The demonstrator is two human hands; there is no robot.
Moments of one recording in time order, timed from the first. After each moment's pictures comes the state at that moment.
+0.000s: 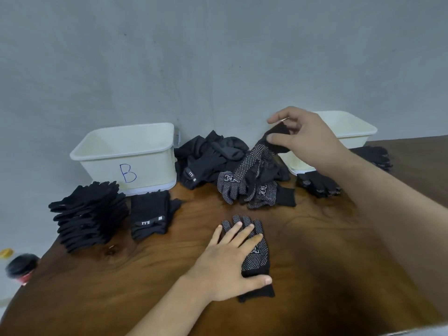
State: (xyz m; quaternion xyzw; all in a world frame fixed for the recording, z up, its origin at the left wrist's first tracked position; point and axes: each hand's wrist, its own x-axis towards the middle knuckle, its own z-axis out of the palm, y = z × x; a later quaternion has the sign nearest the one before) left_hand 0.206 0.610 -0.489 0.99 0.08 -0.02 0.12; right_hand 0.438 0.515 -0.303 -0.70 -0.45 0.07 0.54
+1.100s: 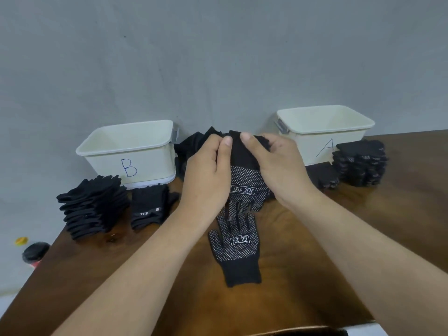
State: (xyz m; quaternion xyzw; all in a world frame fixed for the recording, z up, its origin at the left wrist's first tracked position) left_hand 0.242 0.600 -0.341 0.81 0.19 0.45 0.33; right_hand 0.361 0.505 -0.337 -0.60 -0.37 0.14 0.69
